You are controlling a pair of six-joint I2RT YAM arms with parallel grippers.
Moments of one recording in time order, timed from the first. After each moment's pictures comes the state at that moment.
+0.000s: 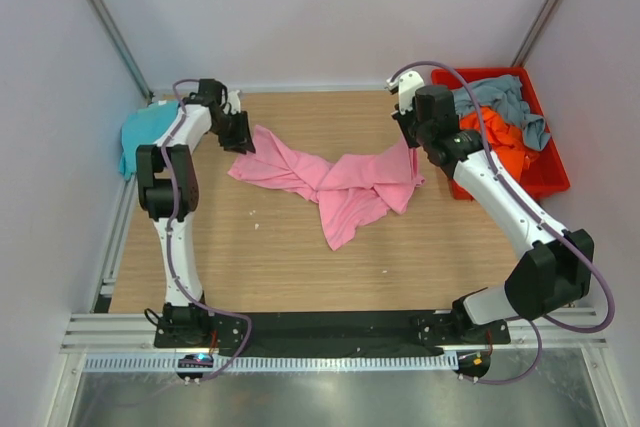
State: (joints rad) left arm -0.03 2.24 1.86 -0.75 0.39 -0.10; right arm 0.36 1.43 1.30 -0.40 0.16 -0.27
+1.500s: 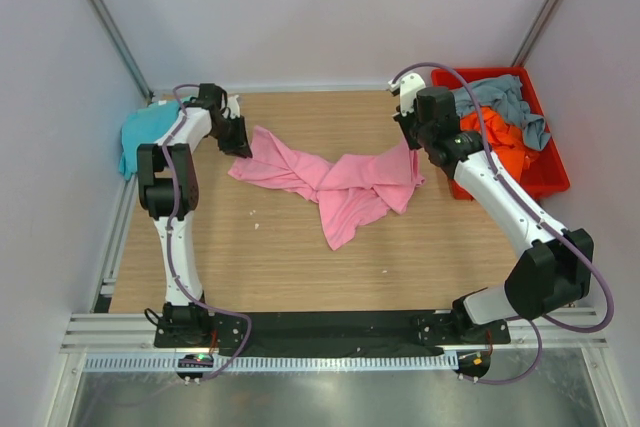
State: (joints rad) left arm -0.02 2.27 1.84 -0.73 0.38 -0.11; right arm 0.34 1.43 1.28 -0.40 0.15 -0.27
